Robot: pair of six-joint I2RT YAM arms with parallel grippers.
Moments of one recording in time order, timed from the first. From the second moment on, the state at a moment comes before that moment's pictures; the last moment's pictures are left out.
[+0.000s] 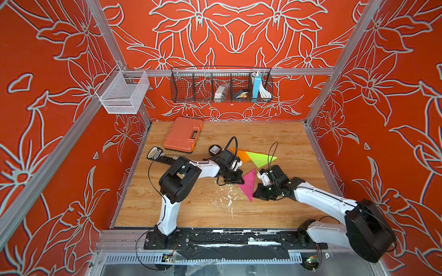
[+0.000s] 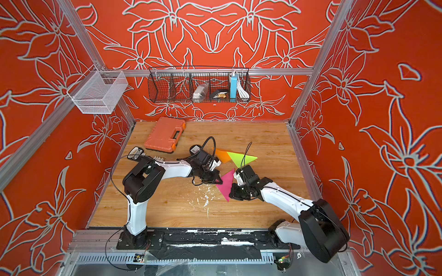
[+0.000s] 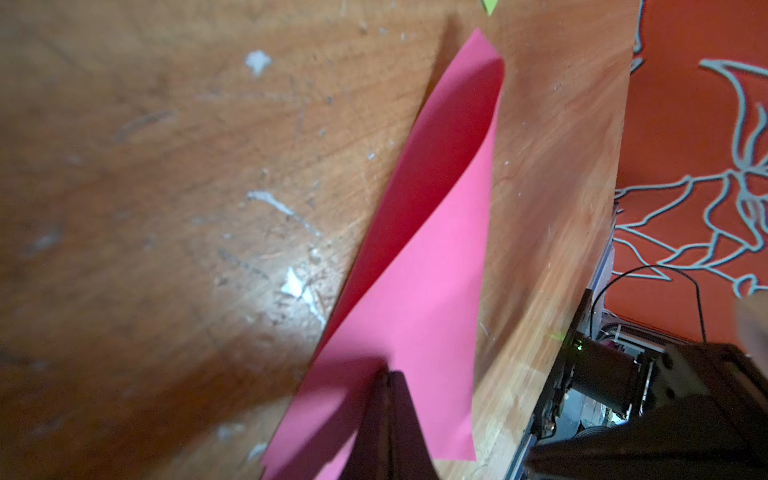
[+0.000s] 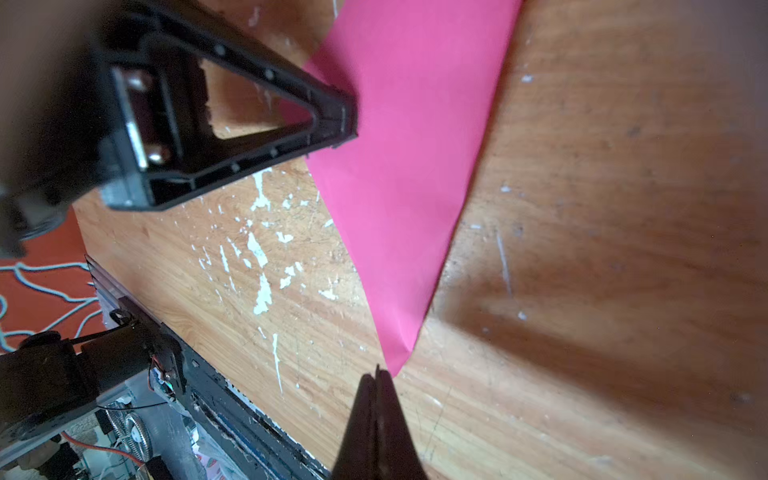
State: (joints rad) left arm -0.63 2.02 1.16 -0.18 0.62 -0.56; right arm 0.60 1.28 0.57 -0.41 -0.42 0.67
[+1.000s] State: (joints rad) left arm -0.63 2.02 1.17 -0.17 0.63 -0.56; right arm 0.69 1.42 0.59 -0.43 -0.50 0.54
